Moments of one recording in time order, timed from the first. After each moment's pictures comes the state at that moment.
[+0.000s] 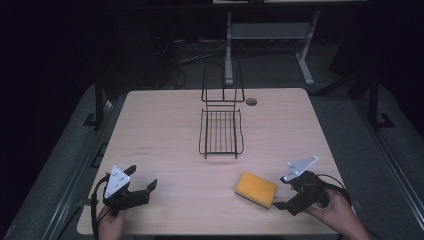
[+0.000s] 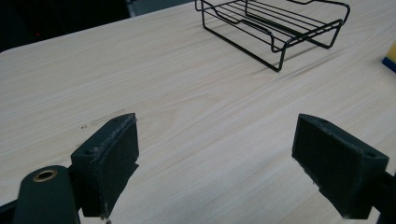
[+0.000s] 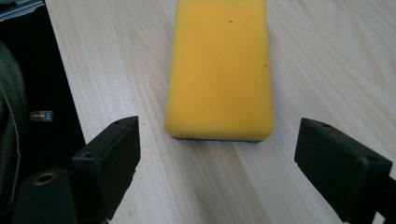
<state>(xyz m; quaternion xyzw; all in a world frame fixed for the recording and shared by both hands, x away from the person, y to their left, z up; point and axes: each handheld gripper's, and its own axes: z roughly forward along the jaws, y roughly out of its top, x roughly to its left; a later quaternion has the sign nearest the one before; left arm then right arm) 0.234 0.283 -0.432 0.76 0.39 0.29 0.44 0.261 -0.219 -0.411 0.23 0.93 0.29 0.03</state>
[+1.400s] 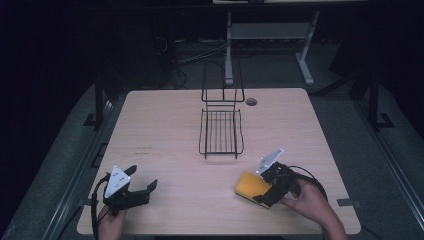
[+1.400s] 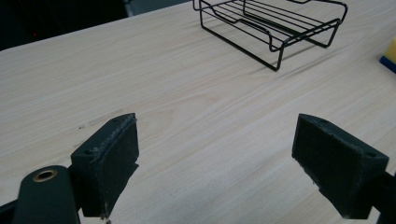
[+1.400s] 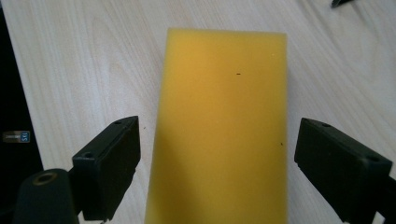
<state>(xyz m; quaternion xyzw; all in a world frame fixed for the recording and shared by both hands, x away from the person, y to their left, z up) 0.235 0.283 -0.433 0.76 0.39 0.28 0.44 0.292 -0.161 -0.425 0.21 0.95 0.25 0.03</state>
